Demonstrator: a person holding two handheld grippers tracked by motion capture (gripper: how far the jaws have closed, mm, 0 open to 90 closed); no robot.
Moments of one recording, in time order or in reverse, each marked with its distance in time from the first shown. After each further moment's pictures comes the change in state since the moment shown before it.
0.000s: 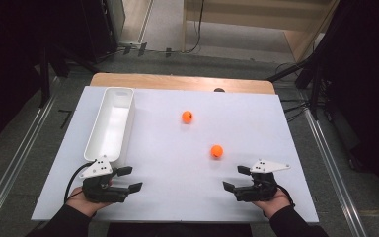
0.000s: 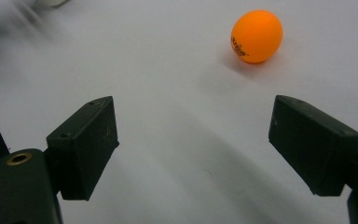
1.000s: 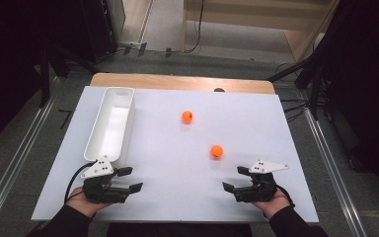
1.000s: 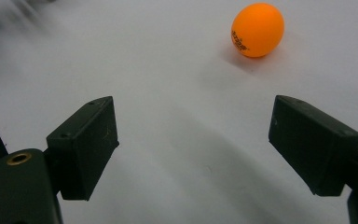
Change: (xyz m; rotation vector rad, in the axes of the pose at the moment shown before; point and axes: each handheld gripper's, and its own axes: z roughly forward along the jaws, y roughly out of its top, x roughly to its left) left arm -0.001 0.001 0.001 0.022 0.009 0.004; right arm 0.001 -0.001 0.001 0.022 -0.006 0.003
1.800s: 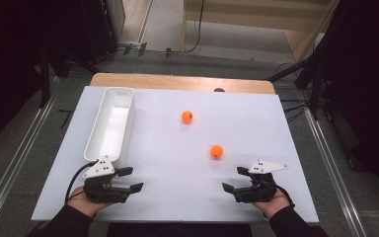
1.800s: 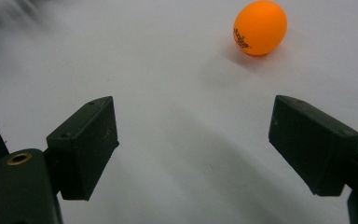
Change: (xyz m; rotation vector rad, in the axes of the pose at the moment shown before) left arm -0.001 0.000 0.003 0.006 0.005 0.000; right arm 0.000 0.000 0.001 0.008 0.001 -0.016
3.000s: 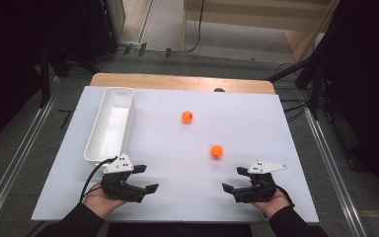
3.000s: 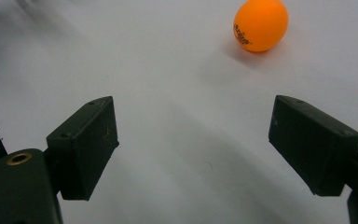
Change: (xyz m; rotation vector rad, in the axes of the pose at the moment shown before) left arm -0.019 0.024 0.030 0.050 -0.042 0.022; right arm 0.000 -0.001 0.002 0.011 -0.003 0.000
